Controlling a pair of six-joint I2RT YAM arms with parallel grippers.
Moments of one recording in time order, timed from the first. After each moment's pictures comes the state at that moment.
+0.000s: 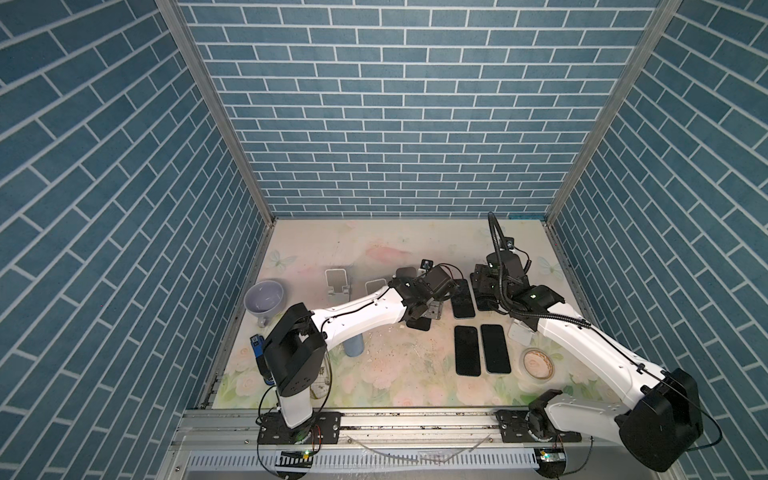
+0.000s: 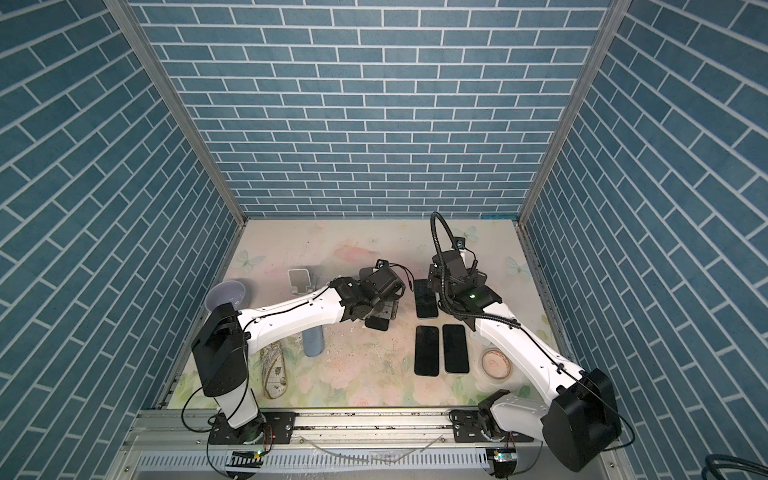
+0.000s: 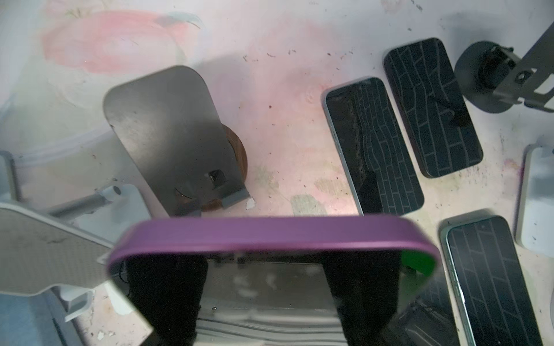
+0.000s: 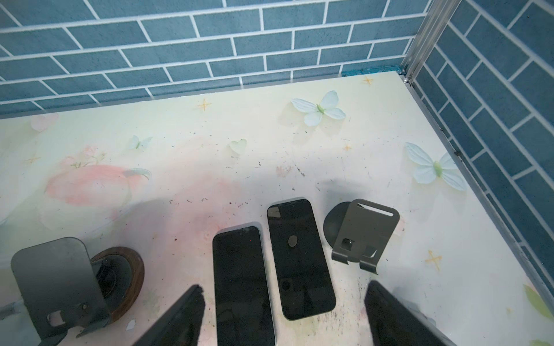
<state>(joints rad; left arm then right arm) -0.98 1.79 1.41 -0.70 -0.30 -0.65 0.56 1.21 0.95 -0.42 0.48 0.40</state>
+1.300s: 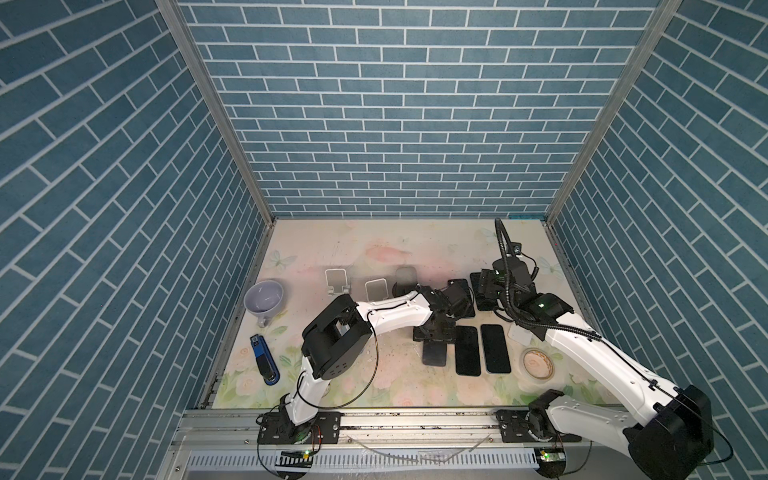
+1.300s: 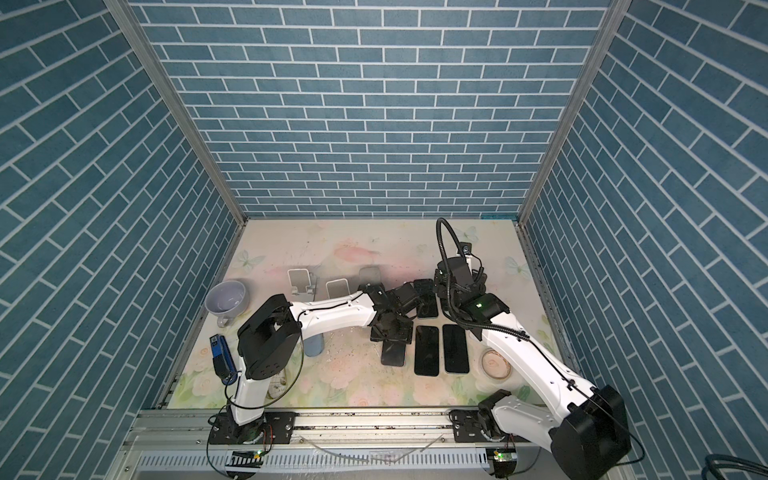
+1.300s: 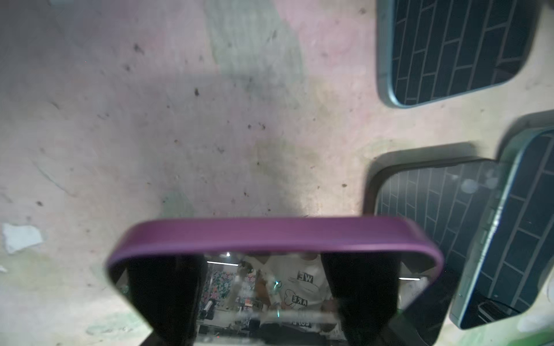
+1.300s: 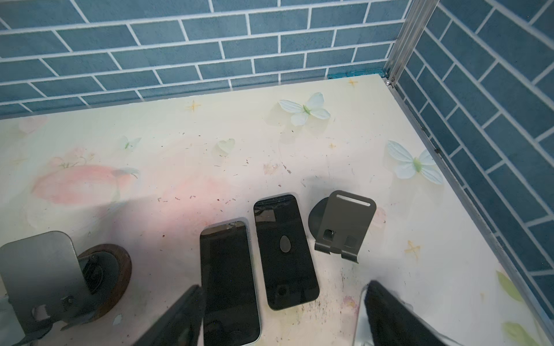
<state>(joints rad) -1.02 2.04 1.50 -0.82 0.06 -0.89 0.56 1.12 0.89 -0.45 0.51 0.40</state>
